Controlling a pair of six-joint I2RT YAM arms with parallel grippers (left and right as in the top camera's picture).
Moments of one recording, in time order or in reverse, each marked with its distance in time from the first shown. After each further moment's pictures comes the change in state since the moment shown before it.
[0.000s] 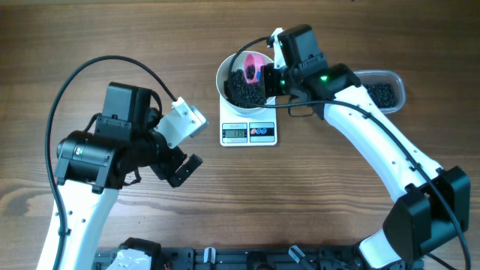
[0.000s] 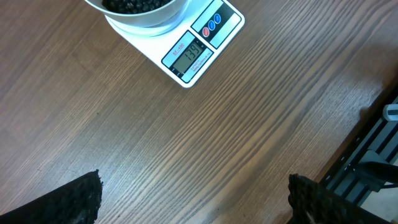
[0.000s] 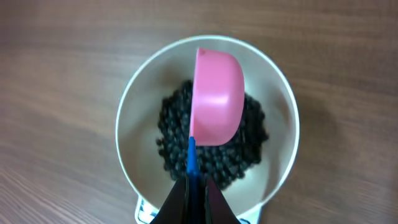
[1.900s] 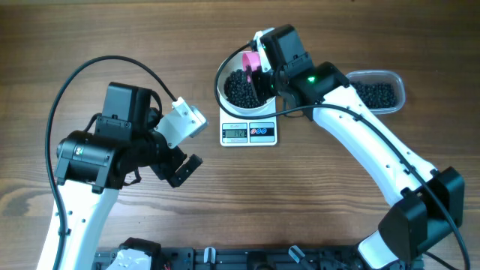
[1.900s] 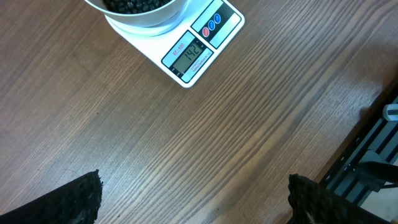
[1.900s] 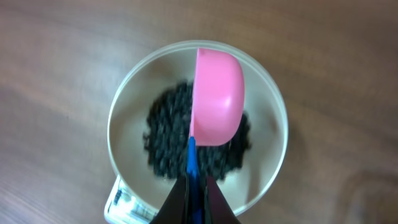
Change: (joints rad) left arm 0.000 0.000 0.000 0.000 0.000 0.000; right arm 0.076 0.017 0.081 -0.060 0.159 -0.160
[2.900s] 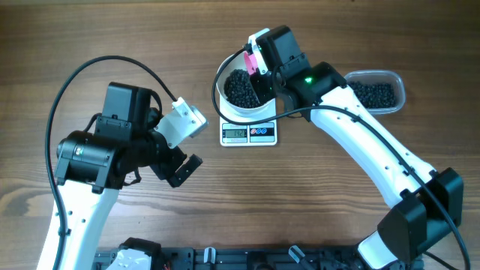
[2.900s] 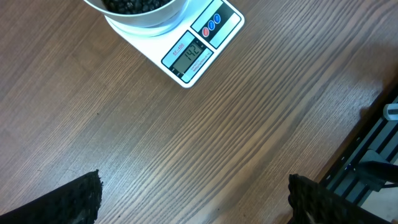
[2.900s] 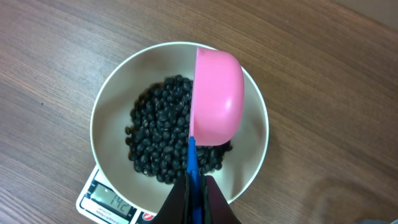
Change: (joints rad) left arm 0.000 0.000 0.000 0.000 0.000 0.003; right arm 0.022 0.003 0.018 -0.041 0.065 -0.117
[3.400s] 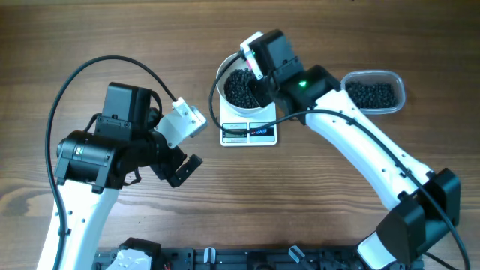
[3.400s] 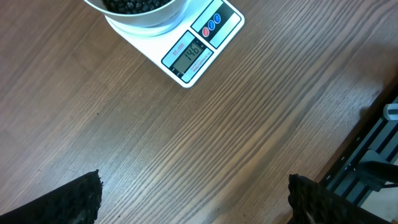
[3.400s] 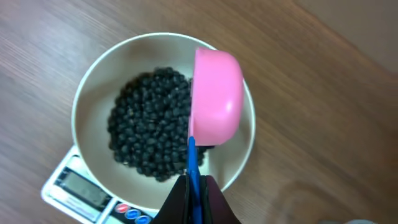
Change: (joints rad) left arm 0.000 0.000 0.000 0.000 0.000 0.000; right arm 0.041 0.000 0.000 -0.012 0.113 -0.141
